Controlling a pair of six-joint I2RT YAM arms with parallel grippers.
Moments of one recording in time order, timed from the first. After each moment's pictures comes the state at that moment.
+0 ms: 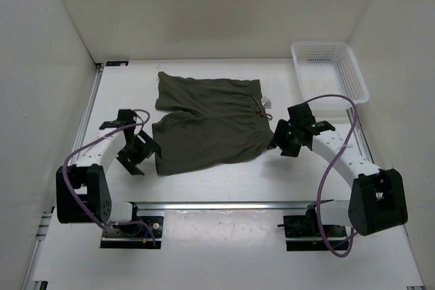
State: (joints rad) left arm 0.01 1.37 0.90 -0.87 0.06 -0.76; right arm 0.31 1.31 0.88 -0.60 -0.09 0.62
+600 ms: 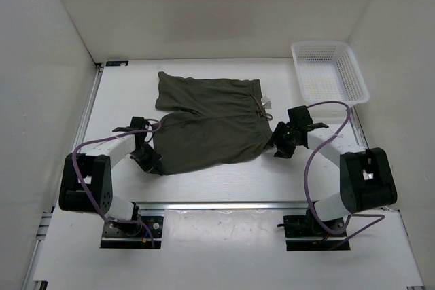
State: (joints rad) left arm -0.10 1.44 0.71 -0.74 0.14 -0.83; right arm 0.25 1.43 0.75 -0.43 -0.23 0.73
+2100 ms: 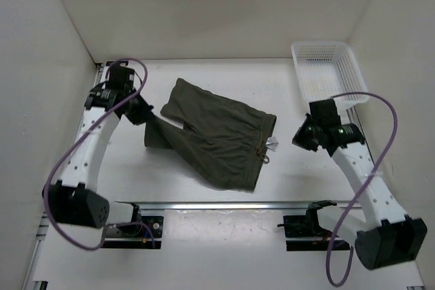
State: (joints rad) left arm -0.13 1.25 1.33 -1.09 0.03 -0.82; right arm 0.25 0.95 0.92 -0.93 0.03 0.72
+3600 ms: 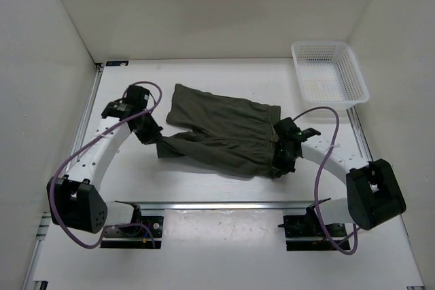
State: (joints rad) left arm -0.19 1.32 1.17 -1.01 0.01 -0.78; right arm 0.47 1.35 0.72 -0.74 -0.10 0.67
